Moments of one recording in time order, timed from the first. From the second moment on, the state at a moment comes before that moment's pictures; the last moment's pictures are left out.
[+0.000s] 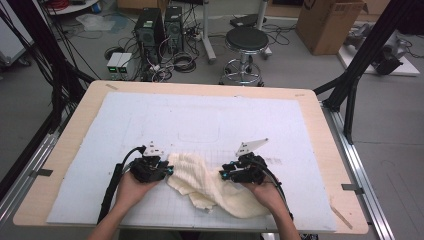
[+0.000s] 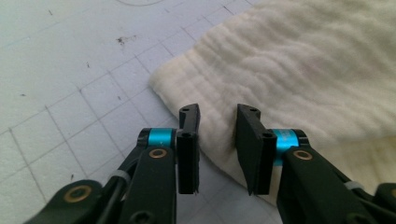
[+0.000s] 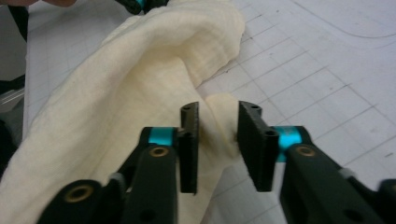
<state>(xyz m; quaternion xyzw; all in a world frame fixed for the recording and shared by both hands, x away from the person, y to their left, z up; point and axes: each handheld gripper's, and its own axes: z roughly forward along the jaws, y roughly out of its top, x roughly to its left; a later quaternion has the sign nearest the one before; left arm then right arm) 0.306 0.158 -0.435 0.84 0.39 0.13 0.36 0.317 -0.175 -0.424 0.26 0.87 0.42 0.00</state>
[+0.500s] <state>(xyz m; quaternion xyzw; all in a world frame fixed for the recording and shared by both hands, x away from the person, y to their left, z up) 0.309 0.150 -0.434 0.84 0.38 0.13 0.37 0.305 -0.198 -0.402 0.28 0.85 0.44 0.05</state>
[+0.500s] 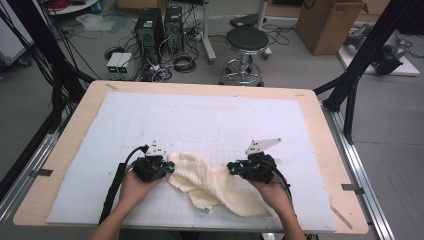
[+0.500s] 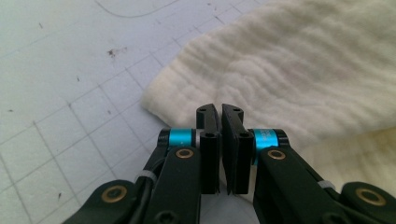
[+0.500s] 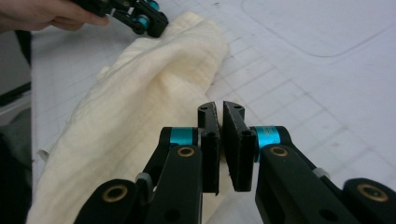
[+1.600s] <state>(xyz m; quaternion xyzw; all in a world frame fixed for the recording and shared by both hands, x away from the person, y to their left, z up) 0.326 0.145 -0.426 0.81 0.41 0.13 0.39 0.324 -0.249 -0.416 0.40 0.81 0.41 0.09</state>
